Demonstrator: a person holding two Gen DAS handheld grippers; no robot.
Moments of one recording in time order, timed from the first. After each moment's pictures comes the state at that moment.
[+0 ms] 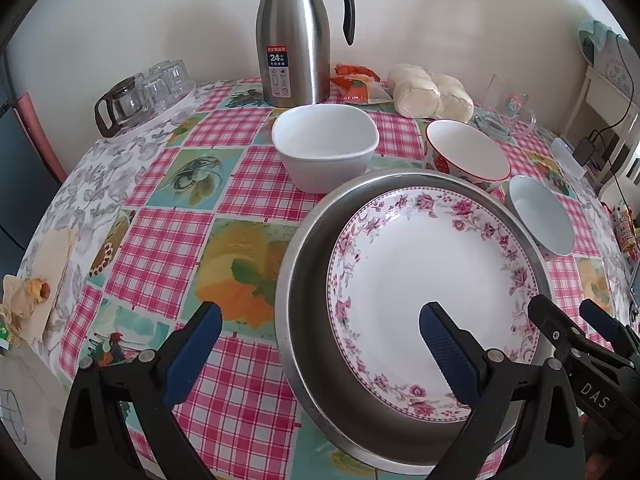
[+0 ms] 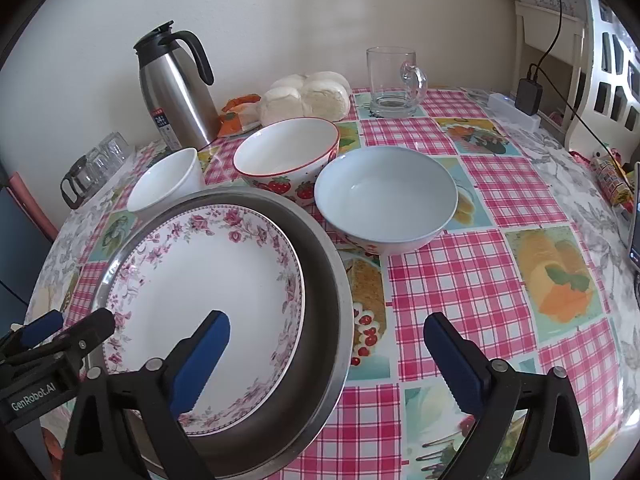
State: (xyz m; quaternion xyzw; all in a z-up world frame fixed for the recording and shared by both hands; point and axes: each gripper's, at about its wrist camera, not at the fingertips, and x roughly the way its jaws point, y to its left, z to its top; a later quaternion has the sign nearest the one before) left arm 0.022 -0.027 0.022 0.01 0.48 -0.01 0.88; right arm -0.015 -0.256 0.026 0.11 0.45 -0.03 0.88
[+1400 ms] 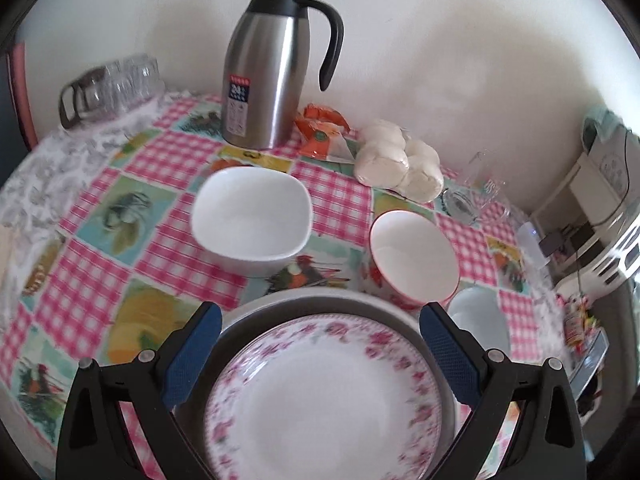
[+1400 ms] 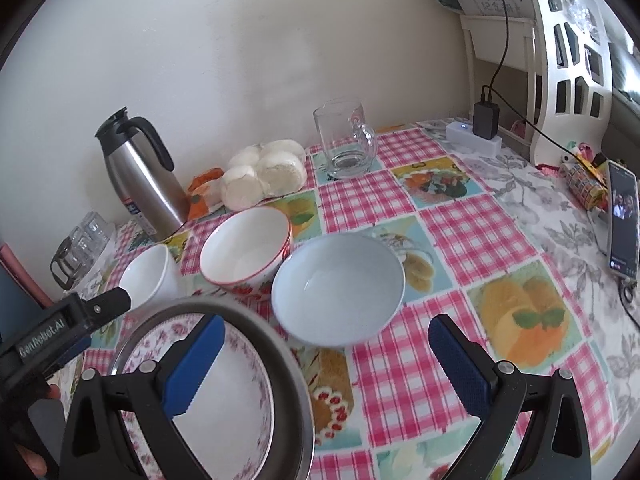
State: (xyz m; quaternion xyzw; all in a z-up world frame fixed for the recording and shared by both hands) left arm 0.104 -0.060 0.047 -0.12 0.46 -0.05 0.88; right arm 0.017 -0.306 0.063 0.17 0.39 -0.09 0.90
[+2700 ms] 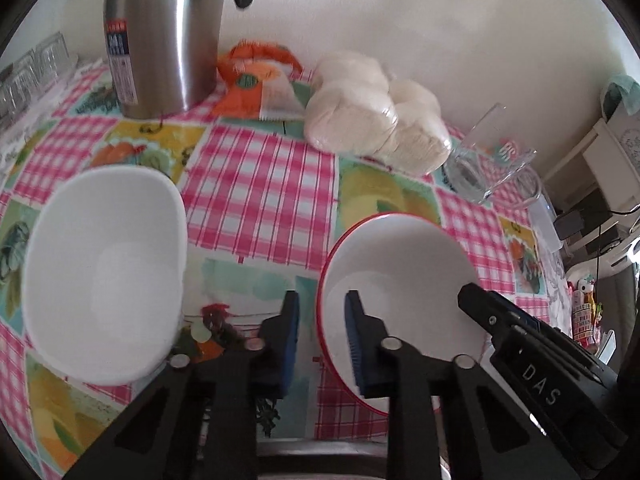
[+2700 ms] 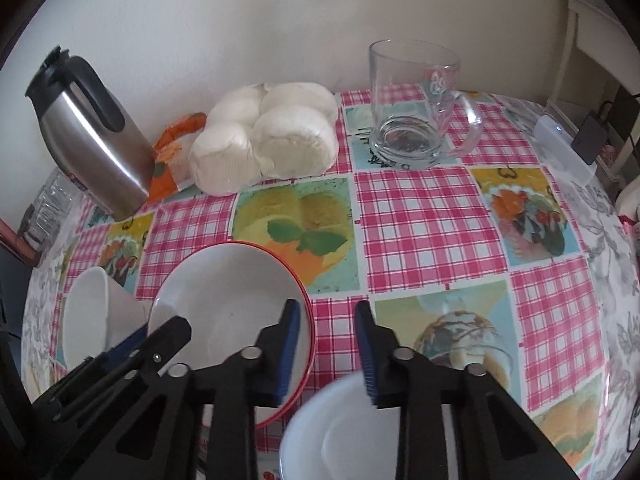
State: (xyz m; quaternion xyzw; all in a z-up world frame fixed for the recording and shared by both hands) left arm 0.215 -0.119 -0.027 -0.10 0.54 -0.11 0.83; right arm 0.196 -0.301 0.015 0.12 0.51 -0.04 0.85
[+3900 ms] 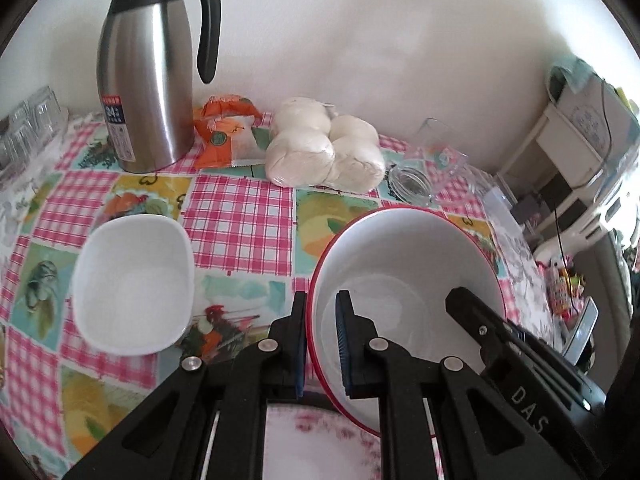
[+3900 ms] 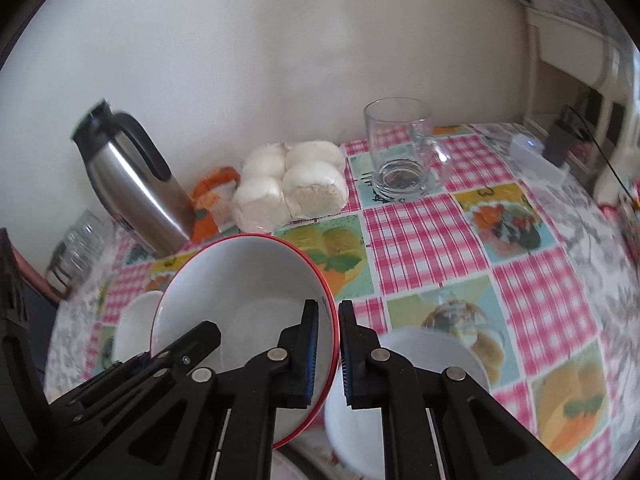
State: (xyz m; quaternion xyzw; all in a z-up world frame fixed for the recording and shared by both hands) left arm 0.171 -0.123 0.042 -0.06 0.48 -0.16 0.86; right arm 0.128 -0.294 0.071 0.18 0.42 -0.05 0.89
